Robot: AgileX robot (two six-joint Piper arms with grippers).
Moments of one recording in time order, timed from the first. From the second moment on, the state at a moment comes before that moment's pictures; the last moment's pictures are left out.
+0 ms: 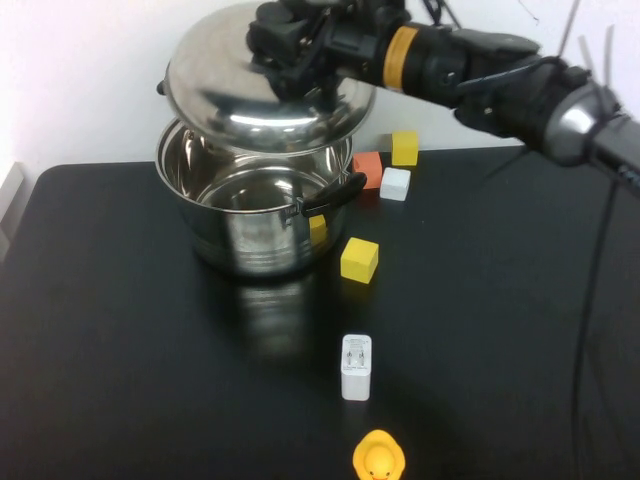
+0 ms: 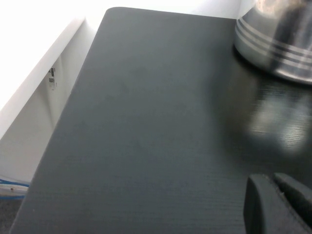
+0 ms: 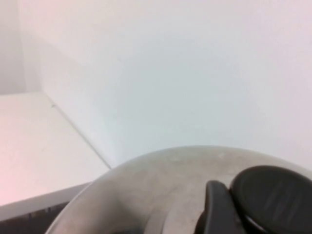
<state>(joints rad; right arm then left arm) 0.45 2.29 -2.08 -1.34 -0.52 1.19 0.05 -0.01 0.01 -0.13 0.37 -0.02</state>
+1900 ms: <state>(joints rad) 0.51 2.49 -2.25 -1.56 -0.45 1.36 0.05 -0.01 0.01 -0.13 0.37 -0.02</state>
